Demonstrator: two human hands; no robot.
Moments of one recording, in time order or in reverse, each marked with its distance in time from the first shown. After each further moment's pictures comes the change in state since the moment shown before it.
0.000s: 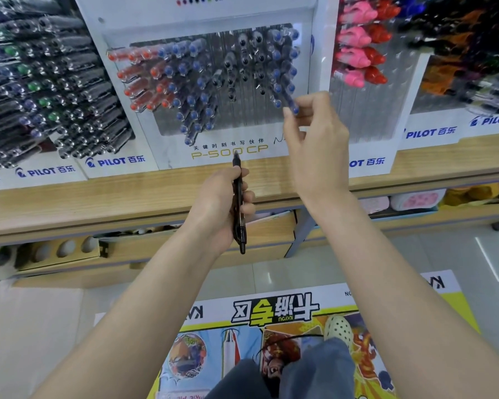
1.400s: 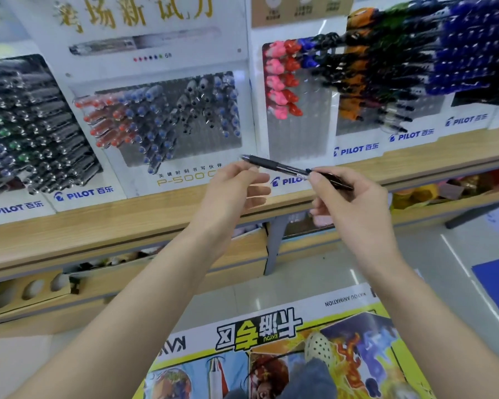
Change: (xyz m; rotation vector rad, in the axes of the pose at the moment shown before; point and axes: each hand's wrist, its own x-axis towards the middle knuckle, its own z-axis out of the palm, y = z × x) left_hand -0.029 -0.002 0.055 0.308 -0.210 0.275; right_hand -0.045 0.002 -0.122 0.496 -0.076 0.479
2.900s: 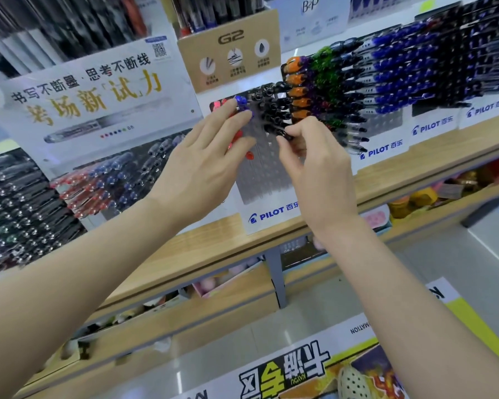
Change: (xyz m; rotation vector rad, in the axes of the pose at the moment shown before) left_hand 0.056 0.064 0.007 1.662 0.122 1.642; right_hand 0.072 -0.016 -0.002 -0.601 0.355 -0.796
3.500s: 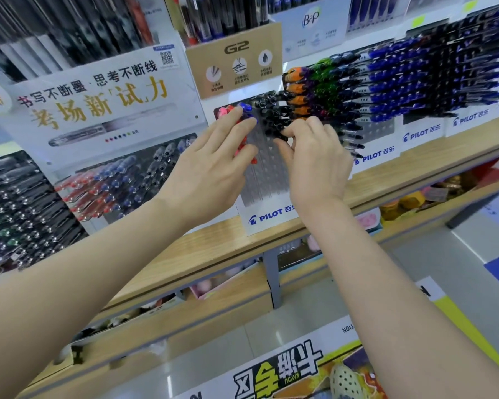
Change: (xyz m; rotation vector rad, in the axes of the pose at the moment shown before) left_hand 0.001 -0.002 -0.002 0.015 -0.051 0.024; right_hand 0.020 0.002 0.018 -0.441 0.037 0.045
